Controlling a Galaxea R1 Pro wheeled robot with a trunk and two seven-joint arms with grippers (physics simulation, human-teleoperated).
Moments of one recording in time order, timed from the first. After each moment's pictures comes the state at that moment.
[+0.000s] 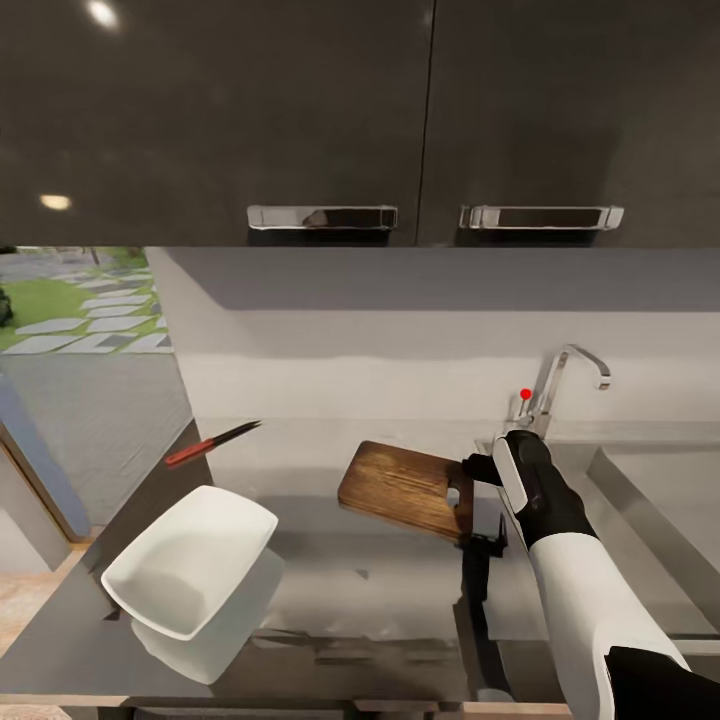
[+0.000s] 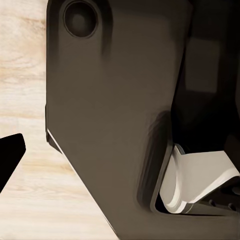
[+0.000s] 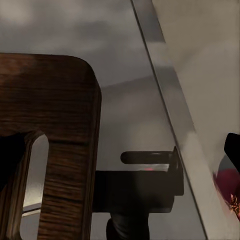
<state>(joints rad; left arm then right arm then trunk) 0.01 -0.06 0.13 -0.06 0.00 -0.03 -0.01 -0.86 0.04 -0.15 -0.92 -0.17 1.00 -0.32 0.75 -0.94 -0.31</state>
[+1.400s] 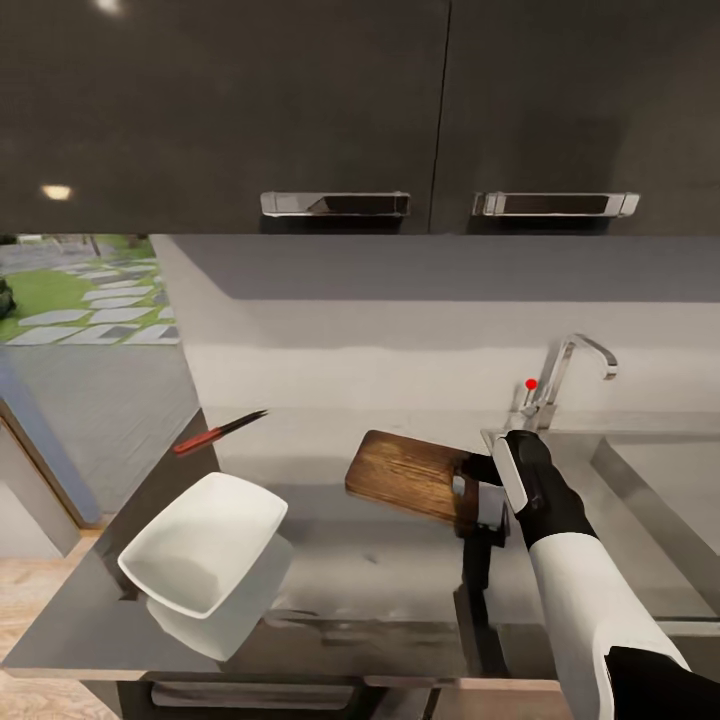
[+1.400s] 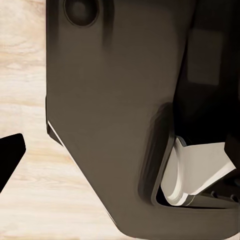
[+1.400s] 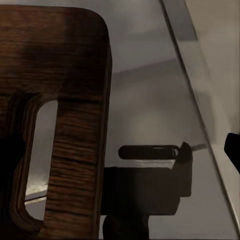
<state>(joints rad) 0.01 -0.06 0.13 -0.06 0.00 -0.03 -0.01 -0.86 0.04 -0.15 -0.92 -0.17 1.00 -0.33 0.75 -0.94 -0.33</state>
